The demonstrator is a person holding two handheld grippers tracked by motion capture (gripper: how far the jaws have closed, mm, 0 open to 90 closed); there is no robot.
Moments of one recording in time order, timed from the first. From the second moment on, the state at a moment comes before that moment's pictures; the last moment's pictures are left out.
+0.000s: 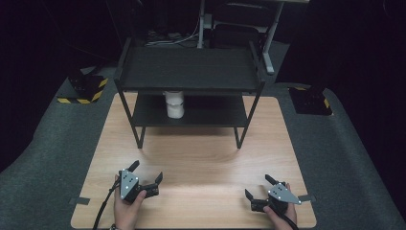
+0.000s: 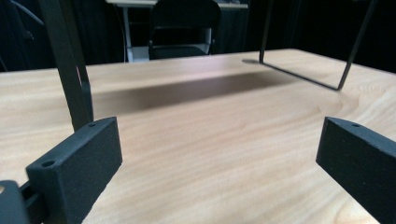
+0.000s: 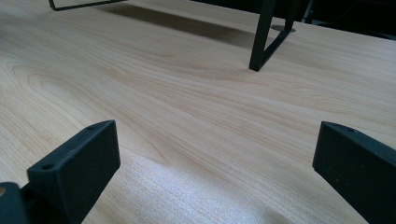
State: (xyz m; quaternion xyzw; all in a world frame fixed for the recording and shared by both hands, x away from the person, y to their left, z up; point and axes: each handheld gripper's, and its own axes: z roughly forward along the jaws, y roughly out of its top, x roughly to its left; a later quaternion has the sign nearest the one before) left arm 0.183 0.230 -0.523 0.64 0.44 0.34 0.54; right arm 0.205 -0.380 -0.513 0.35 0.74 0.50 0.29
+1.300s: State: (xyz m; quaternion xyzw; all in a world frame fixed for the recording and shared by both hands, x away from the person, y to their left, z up) left arm 0.183 0.233 -0.518 0.70 0.42 0.30 0.49; right arm 0.204 -0.378 -0.513 0.36 0.74 0.49 0.29
